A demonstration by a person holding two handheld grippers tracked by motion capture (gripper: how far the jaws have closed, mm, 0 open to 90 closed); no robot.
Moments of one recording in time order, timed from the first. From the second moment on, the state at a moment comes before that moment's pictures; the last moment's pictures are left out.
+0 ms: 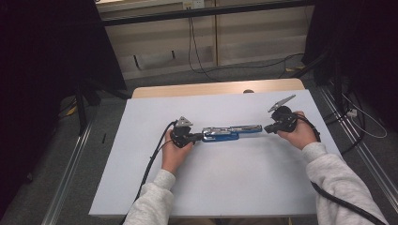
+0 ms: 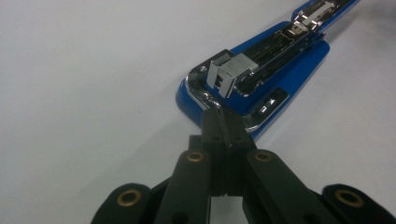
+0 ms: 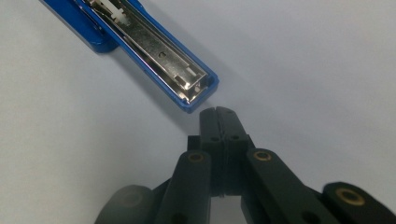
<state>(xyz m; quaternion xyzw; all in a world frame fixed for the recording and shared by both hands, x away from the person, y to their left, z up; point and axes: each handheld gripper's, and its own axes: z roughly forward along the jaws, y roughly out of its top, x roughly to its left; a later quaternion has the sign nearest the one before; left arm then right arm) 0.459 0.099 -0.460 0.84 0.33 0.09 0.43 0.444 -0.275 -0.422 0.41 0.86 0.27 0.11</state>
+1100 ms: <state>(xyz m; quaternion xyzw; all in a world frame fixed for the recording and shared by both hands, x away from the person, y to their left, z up) 0.458 0.108 -0.456 0.82 0.37 0.10 0.42 0.448 -0.249 -0.413 0.39 0.86 0.32 0.11</state>
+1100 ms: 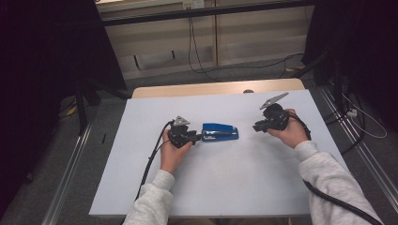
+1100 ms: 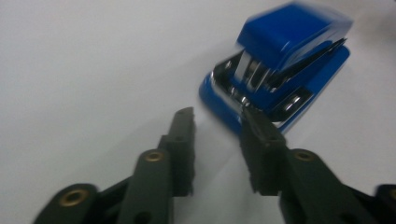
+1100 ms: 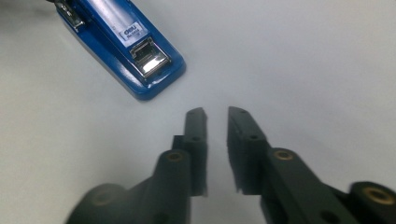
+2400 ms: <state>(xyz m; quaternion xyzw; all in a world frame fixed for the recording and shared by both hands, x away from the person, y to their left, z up) 0.382 0.189 -0.421 0.80 0.36 0.09 0.48 0.349 -0.267 -0.427 0.40 0.83 0.38 0.11</state>
